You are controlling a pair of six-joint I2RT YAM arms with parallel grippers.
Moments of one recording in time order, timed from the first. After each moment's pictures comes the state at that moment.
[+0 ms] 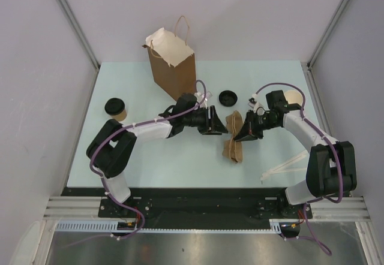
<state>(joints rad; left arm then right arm) -0.68 1.77 1.04 0.19 0.63 -0.86 0.16 1.47 1.00 -0.73 -0.85 0.33</state>
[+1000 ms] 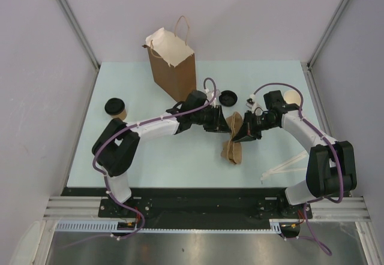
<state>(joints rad) -0.75 1.82 1.20 0.02 0.52 -0.73 0.19 1.47 1.00 -0.72 -0.86 0.34</state>
